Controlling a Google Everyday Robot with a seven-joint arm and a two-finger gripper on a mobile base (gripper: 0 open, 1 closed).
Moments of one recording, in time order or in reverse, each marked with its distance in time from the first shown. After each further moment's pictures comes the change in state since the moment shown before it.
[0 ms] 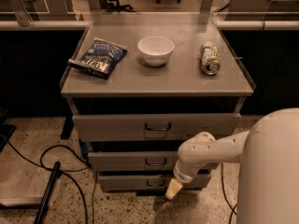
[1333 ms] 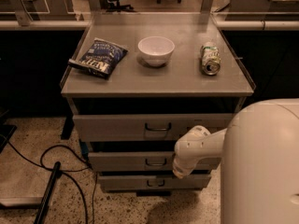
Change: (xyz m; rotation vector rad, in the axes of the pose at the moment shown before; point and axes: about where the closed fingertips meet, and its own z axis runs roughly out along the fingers) arm -0.013 -0.029 -0.006 0.097 0.024 0.016
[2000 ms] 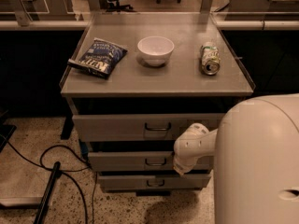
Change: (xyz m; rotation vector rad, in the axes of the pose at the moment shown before) arm -0.004 -0.017 -0.002 0.056 0.014 0.011
